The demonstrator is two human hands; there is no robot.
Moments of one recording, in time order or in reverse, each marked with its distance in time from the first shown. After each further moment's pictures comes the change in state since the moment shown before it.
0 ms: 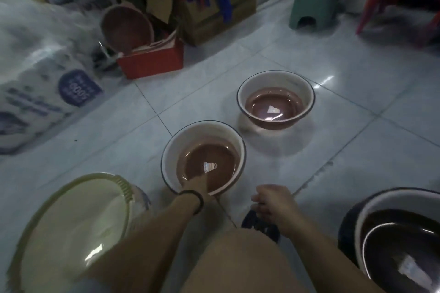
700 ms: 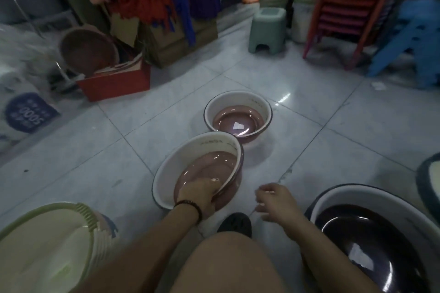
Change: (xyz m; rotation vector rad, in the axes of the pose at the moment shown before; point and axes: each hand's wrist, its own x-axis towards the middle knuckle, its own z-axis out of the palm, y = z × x) left_hand -0.052 0.087 -0.031 0.199 0.308 0.494; right_hand -0.042 -0.020 -0.071 -0.166 0.140 -0.172
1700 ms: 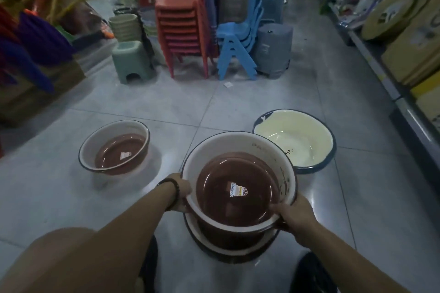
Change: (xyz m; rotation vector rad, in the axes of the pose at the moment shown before) left_hand -0.006 0.307 -0.073 -0.914 -0.425 -0.353; right_hand -0.180 0.171 -0.280 0.485 0.623 0.152
